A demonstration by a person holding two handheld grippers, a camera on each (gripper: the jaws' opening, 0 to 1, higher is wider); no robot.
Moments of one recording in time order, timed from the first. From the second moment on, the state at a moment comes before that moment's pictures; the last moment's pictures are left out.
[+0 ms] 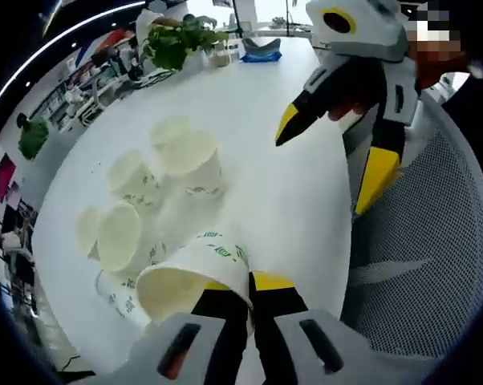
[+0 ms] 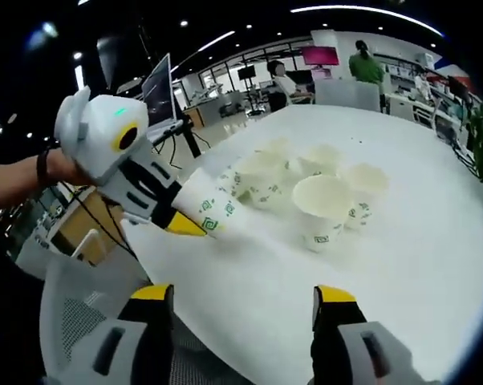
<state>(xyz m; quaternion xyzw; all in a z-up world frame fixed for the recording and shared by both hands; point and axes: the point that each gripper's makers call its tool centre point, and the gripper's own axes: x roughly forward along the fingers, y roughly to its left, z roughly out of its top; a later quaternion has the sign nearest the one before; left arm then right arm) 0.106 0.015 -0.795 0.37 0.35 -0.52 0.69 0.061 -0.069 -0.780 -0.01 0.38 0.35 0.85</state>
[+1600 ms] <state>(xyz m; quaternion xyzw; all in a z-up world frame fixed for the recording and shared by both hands) 0.134 0.001 -0.810 0.55 0.38 -0.53 0.52 0.059 -0.089 -0.787 -0.01 0.38 0.33 0.87</state>
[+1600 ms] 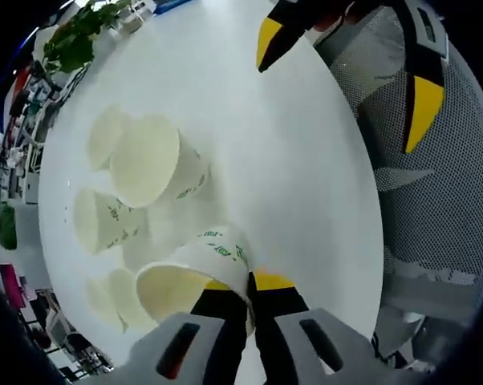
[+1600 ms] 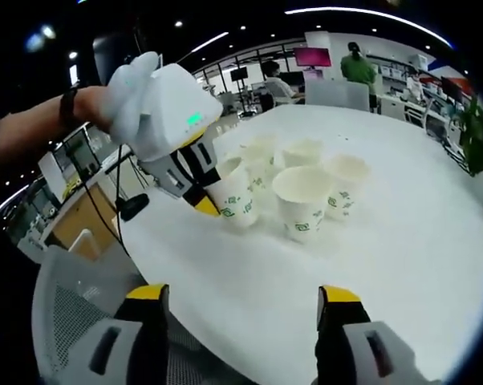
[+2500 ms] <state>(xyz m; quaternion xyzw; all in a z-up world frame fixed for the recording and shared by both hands) 0.139 0.013 -0.805 0.54 0.38 -0.52 0.54 0.074 -0.084 -0.772 0.00 0.36 0.33 0.87</state>
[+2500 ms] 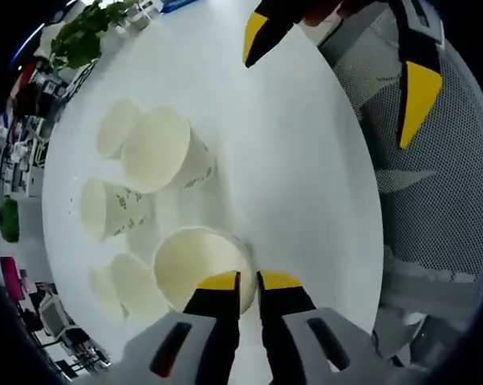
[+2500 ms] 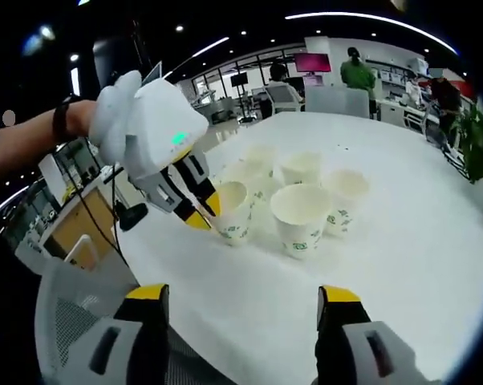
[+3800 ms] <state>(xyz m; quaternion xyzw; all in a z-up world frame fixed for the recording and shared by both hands) 0.145 0.034 -0.752 0.28 0.37 -0.45 0.76 0.099 -0.085 -0.771 0.01 0.35 0.33 0.87</state>
